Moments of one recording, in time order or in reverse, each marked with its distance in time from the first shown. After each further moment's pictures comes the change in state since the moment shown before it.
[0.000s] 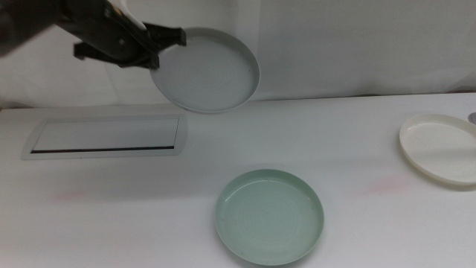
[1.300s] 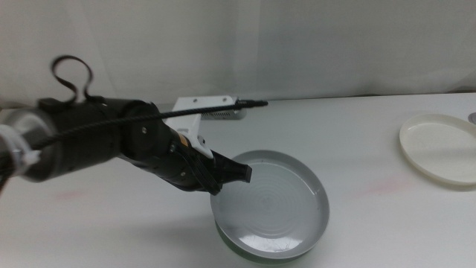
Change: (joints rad) left arm -0.291 -0.166 0.630 -0.184 -0.276 0.119; right arm 0.000 0.000 0.000 0.000 0.000 0.002
